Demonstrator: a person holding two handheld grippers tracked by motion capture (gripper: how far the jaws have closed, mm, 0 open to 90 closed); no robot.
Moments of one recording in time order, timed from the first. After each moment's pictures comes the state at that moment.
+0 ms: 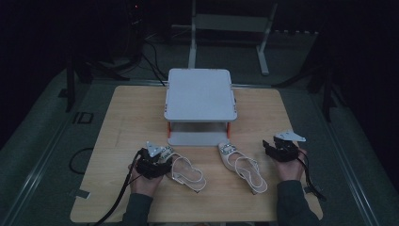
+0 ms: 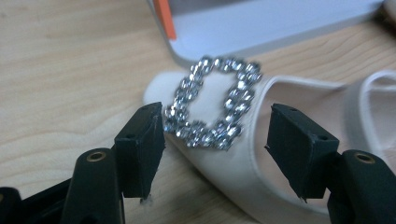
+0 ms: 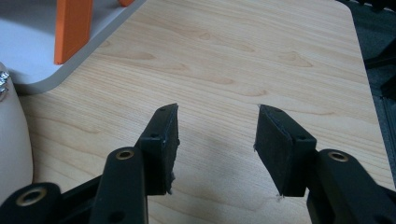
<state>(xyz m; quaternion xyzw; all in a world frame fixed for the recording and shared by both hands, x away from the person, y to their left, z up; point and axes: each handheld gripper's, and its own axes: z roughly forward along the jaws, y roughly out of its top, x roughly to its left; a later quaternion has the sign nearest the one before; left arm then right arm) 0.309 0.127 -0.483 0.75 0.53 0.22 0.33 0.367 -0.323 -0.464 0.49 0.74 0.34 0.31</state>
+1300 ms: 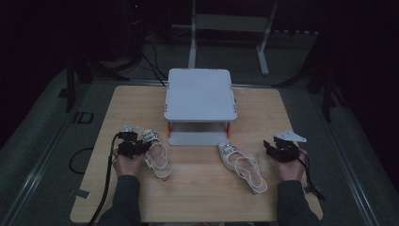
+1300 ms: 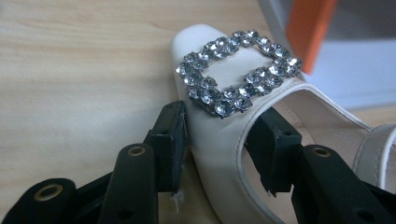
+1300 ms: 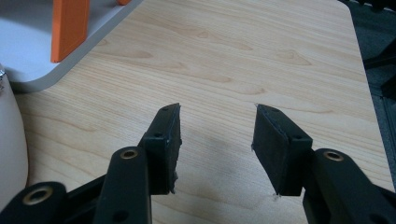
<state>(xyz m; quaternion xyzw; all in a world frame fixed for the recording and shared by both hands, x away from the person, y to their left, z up) 0.381 0.205 -0.483 0.70 0.61 0.15 0.34 0.367 -0.326 -0.466 0.49 0.74 0.34 0.31</state>
